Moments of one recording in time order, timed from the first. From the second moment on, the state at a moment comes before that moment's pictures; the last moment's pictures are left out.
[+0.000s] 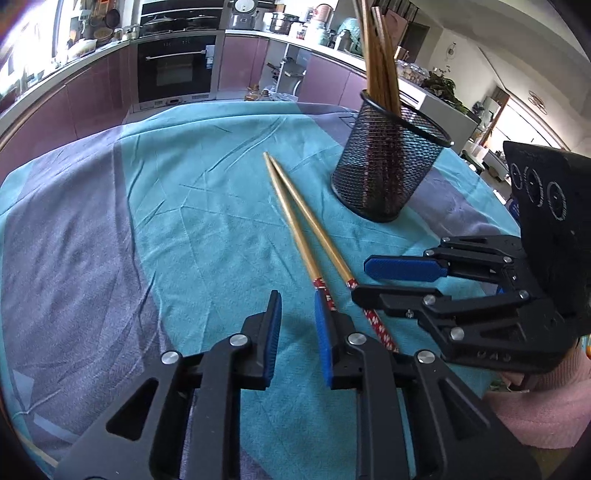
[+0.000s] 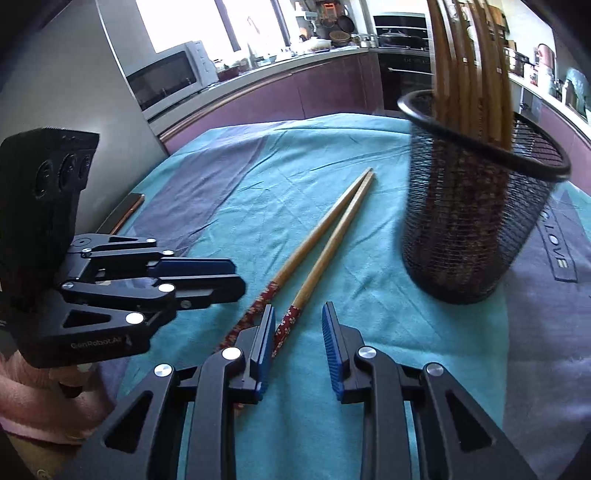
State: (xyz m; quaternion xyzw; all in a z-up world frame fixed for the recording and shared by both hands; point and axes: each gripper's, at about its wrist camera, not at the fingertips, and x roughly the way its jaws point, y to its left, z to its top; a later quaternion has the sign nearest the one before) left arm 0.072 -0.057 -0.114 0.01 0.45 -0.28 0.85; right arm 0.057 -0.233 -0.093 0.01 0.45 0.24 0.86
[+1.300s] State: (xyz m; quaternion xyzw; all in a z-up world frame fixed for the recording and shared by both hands) left arm 0.103 -0.082 -0.126 0.00 0.49 -0.26 0.83; right arm 0.068 -0.249 -0.096 0.03 0.46 0.19 0.87
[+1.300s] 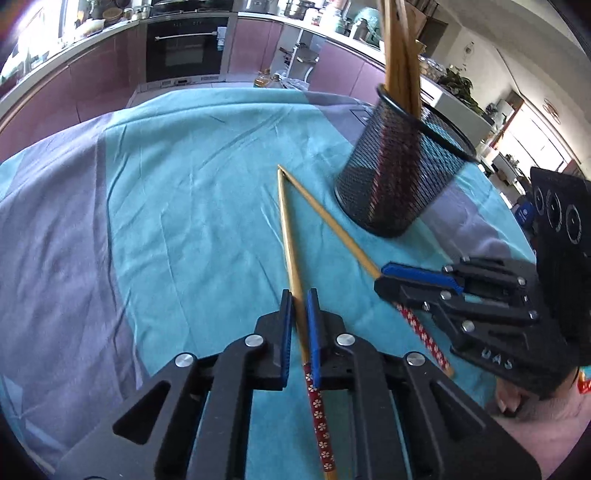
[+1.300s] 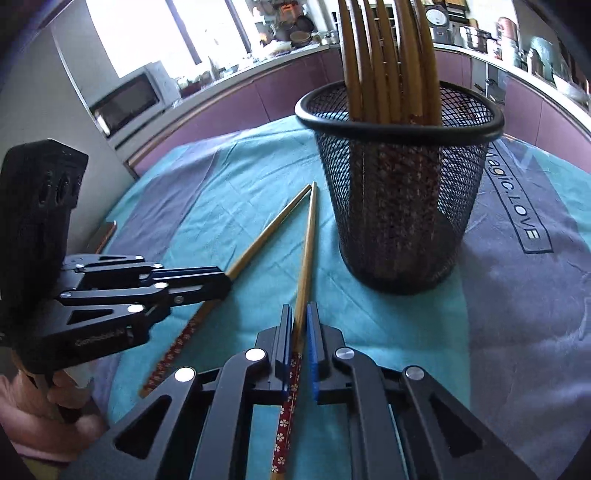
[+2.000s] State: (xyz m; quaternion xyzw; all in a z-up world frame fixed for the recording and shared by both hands) left arm 0.124 -0.097 -0.123 0.02 0.47 -0.23 0.85; right arm 0.085 -0.249 -0.091 0.05 0.43 0.19 0.88
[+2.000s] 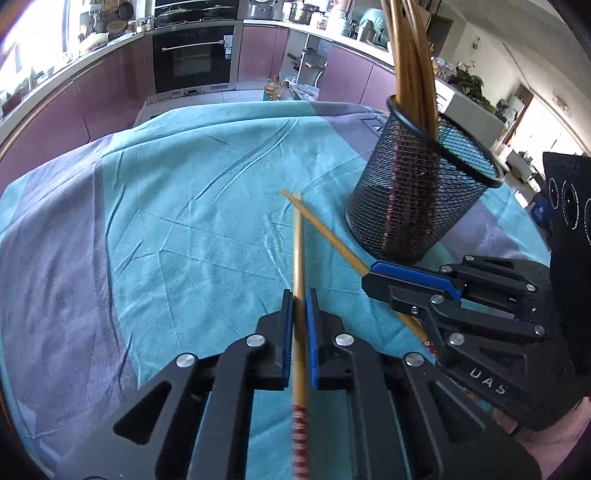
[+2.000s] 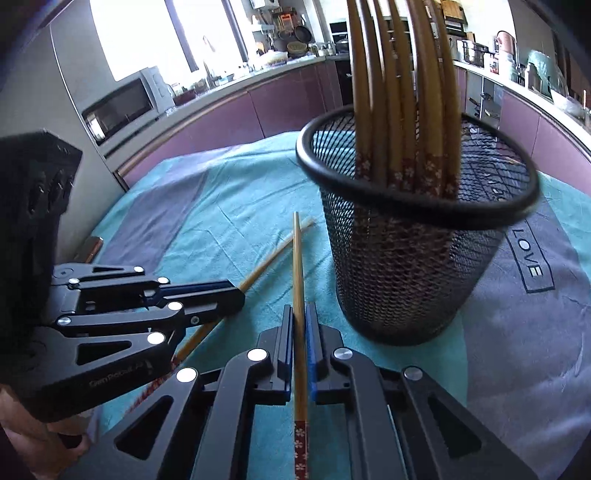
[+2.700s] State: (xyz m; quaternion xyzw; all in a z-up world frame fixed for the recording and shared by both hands) left arm 0.080 -0.074 -0.063 -0.01 0.41 -0.26 0.87; right arm 0.045 -0.275 -0.030 0.06 0.35 0.24 0.90
